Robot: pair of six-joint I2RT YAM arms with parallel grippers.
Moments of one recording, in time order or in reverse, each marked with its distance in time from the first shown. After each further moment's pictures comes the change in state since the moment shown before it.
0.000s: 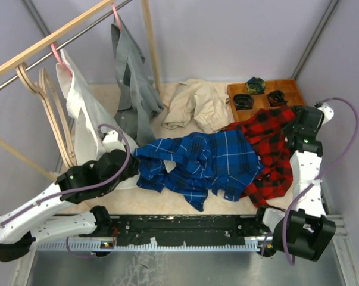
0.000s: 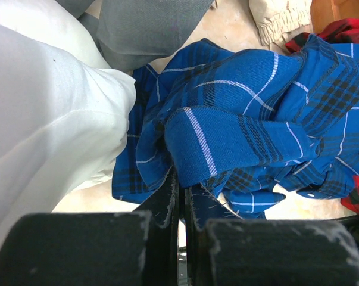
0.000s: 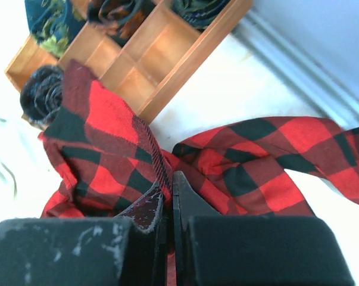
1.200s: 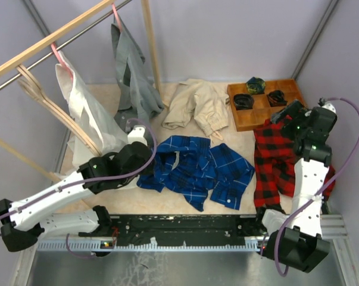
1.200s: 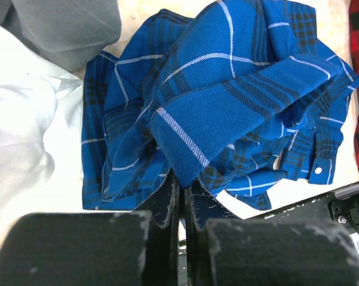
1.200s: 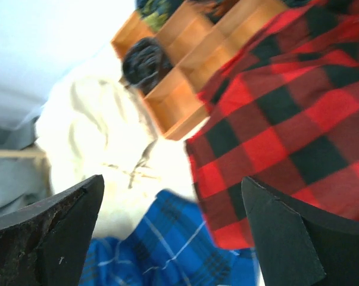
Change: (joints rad) left arm 0.000 0.193 0.037 0.108 0.140 0.137; right arm -0.078 -0.136 0.100 -0.159 -0.260 0.039
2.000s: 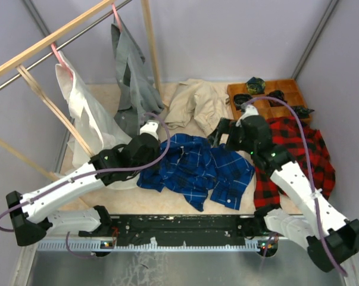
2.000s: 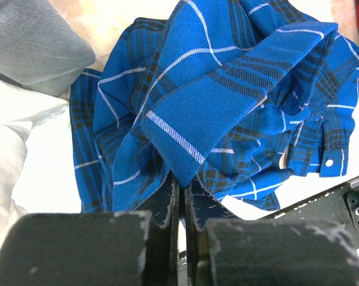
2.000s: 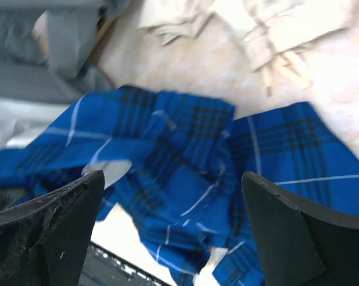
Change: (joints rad) left arm 0.048 0.136 0.065 0.068 0.096 0.151; right arm 0.731 0.013 -0.122 0.109 0.001 0.038
